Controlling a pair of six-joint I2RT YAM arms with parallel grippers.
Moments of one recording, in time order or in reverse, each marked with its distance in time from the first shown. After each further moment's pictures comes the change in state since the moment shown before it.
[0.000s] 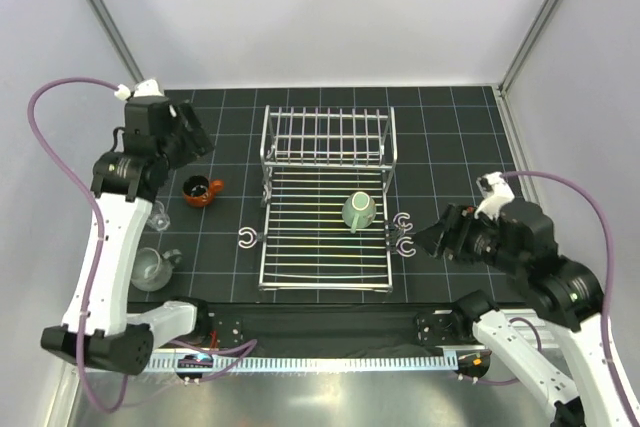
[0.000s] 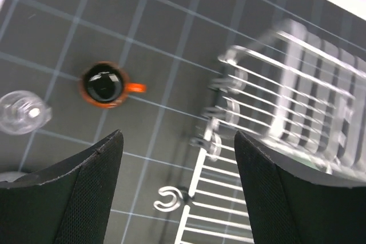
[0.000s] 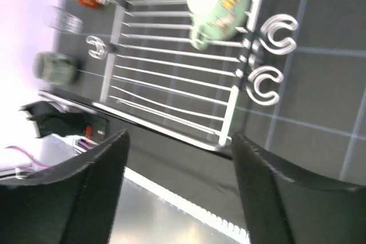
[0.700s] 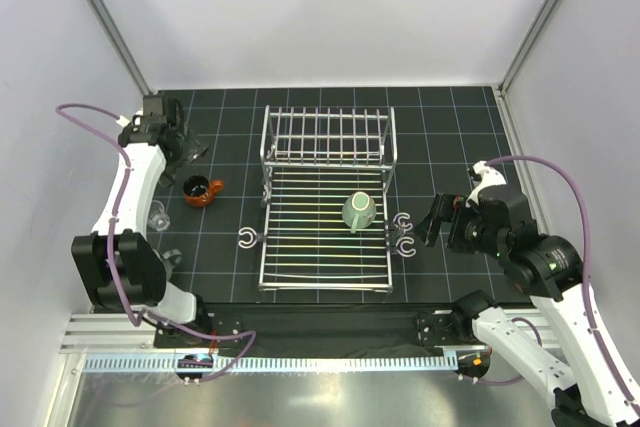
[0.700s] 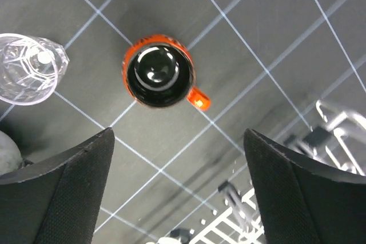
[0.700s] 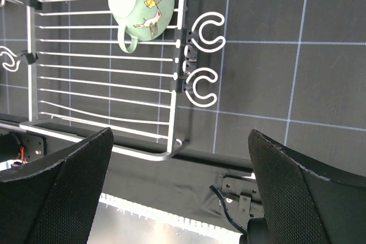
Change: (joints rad) left arm 0.282 0.360 -0.111 0.039 0.018 -0.232; right arm 0.000 0.167 0.002 -0.049 0.187 -0.079
